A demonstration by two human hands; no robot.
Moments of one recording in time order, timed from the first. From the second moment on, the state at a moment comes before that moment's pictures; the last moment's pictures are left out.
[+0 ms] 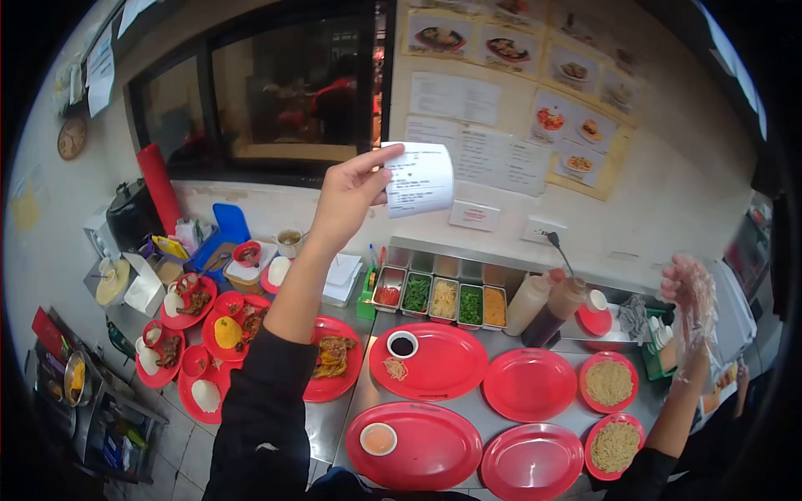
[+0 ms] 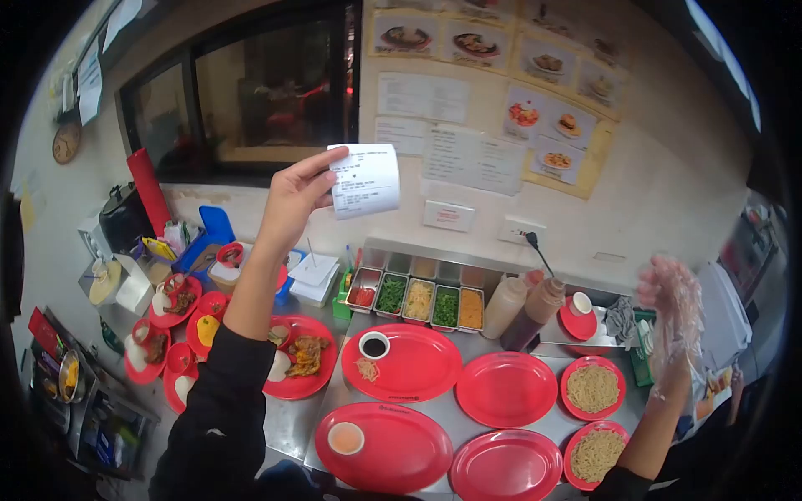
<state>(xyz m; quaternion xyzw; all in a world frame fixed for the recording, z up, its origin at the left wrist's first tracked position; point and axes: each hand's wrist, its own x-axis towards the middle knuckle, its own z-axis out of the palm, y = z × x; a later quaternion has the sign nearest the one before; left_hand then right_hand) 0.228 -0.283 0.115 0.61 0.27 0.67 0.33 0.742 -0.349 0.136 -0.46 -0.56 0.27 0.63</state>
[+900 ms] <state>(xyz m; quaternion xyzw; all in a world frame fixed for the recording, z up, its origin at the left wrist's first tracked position) 0.403 -0.392 0.215 0.69 0.24 0.63 0.25 0.877 -0.242 0.429 0.00 -0.31 0.28 0.91</state>
